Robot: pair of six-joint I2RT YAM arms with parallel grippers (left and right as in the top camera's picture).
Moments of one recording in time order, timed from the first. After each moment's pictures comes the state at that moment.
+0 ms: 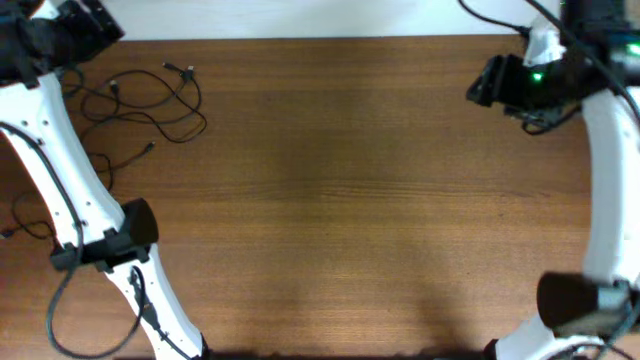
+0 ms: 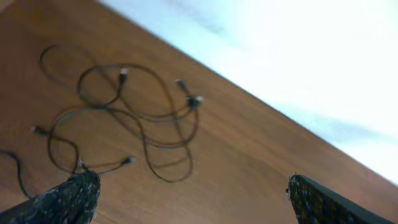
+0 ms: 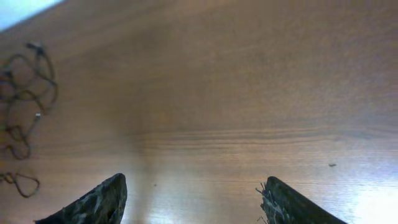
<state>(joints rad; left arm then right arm) 0.30 2.29 3.12 -1.62 0.14 -0.29 -0.05 1.78 2.18 -1.51 -0.31 0.25</state>
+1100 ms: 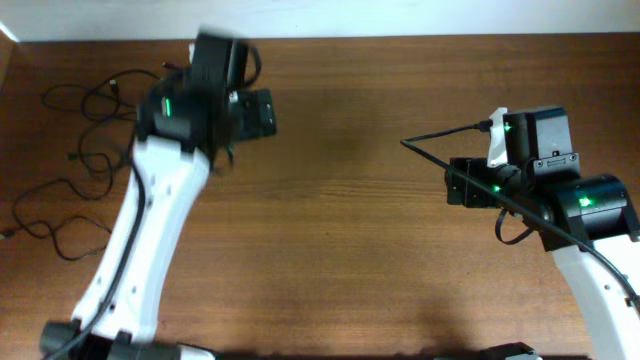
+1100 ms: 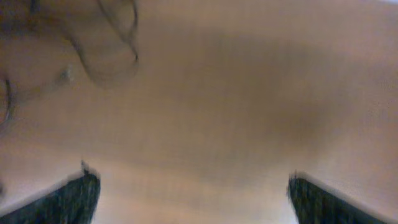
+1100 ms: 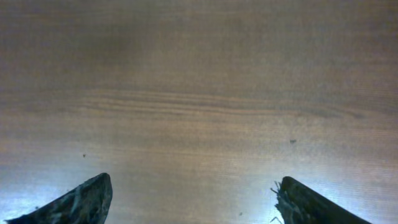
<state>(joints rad) -0.26 1.57 1.65 -1.09 -0.20 -0.39 0.19 1.24 1.35 -1.12 0.00 0.20</state>
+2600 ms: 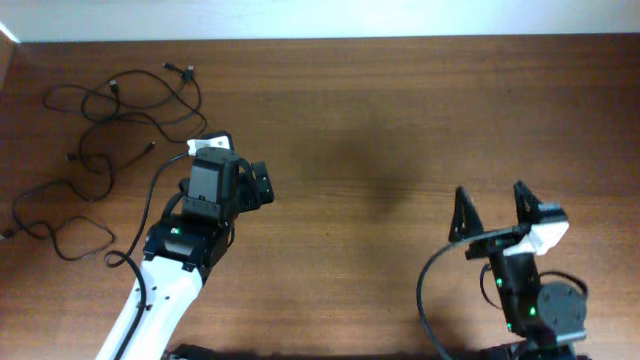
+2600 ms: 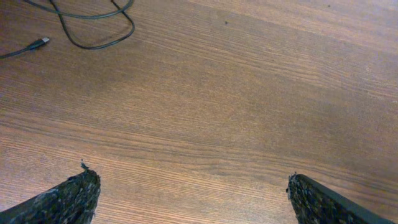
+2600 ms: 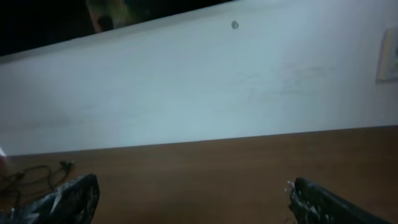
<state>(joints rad) -0.26 1.16 0.87 -0.51 -0.20 -0.40 0.15 0.29 0.24 0.12 0.01 0.20</state>
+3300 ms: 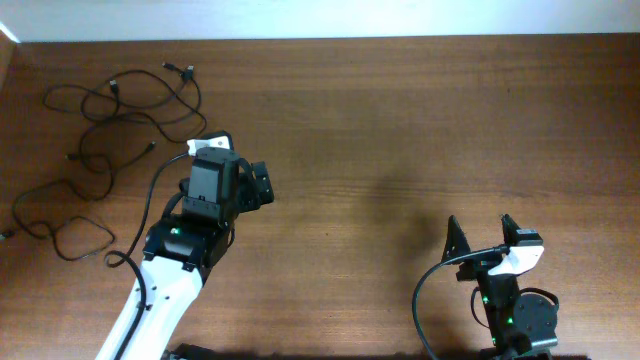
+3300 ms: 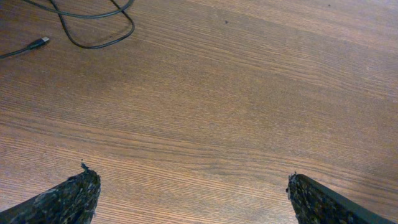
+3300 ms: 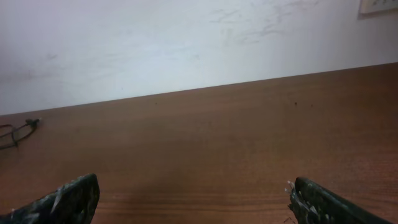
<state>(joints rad) -0.26 1.16 0.87 -0.51 -0.20 -0.40 0.14 0.01 0.01 -0.07 0.05 0.20</state>
